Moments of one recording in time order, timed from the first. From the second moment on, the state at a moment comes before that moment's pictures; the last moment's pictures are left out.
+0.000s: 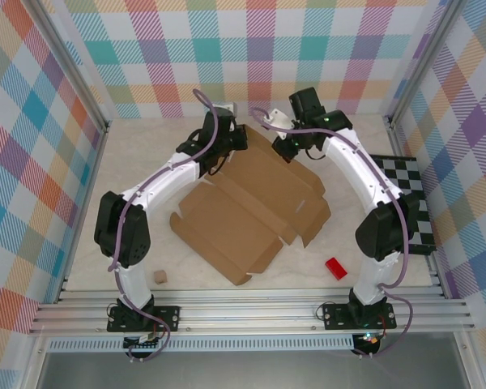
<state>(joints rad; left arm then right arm) -0.54 1.85 1.61 -0.24 -0.07 -0.48 0.44 1.85 1.92 -0.99 -0.21 -0.48</state>
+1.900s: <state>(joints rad) -0.32 1.41 1.00 -0.13 0.50 -0.08 0.27 1.84 1.91 -1.25 -0.53 -0.71</state>
